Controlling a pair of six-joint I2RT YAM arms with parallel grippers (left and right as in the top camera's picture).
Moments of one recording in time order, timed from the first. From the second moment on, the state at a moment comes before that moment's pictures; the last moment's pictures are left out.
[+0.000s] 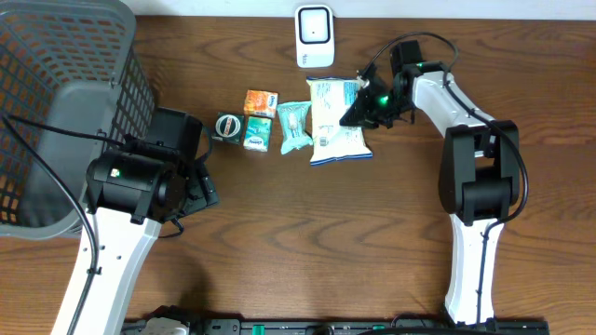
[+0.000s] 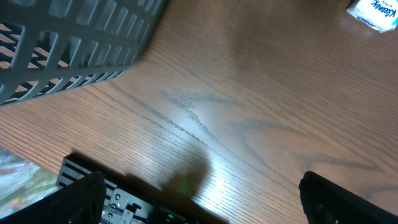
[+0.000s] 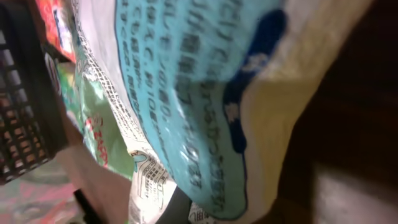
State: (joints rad) left arm -0.24 1.24 1.33 -1.50 -0.26 -0.62; right arm 0.14 2.37 1.81 -0.86 -0.77 0.15
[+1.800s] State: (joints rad) left arm -0.24 1.24 1.33 -1.50 -0.26 -0.62; right arm -0.16 2.32 1.79 -0.96 -0.69 -0.15
